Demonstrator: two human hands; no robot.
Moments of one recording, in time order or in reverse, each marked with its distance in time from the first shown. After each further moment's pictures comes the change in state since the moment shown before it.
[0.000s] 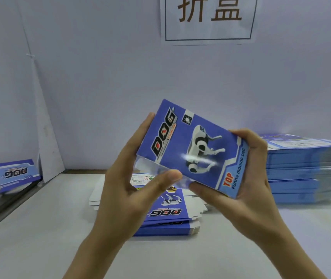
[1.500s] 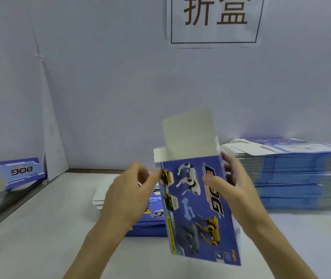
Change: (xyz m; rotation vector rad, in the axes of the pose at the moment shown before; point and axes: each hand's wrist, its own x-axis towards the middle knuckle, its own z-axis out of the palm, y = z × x) left_hand -0.002 -0.053 -0.013 0.624 0.047 -0.446; right_hand -0.003 0.045 -0.004 0.158 0.060 0.607
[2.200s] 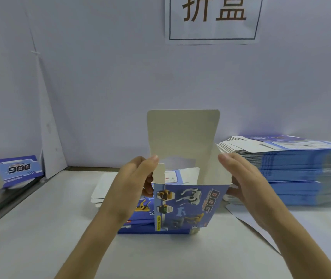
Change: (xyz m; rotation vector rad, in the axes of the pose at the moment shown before) left_hand 0.003 0.019 -0.004 -0.527 -0.161 -0.148; right_hand 0.003 -0.017 -0.018 -0.017 -0.102 0.110
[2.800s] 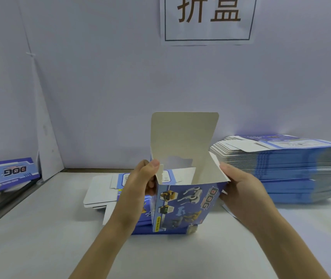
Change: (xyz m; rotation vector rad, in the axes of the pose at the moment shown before) left_hand -0.005 -0.010 0.017 -0.242 -0.038 -0.039; right_hand 0.010 0.018 0.004 0.490 0.274 0.274
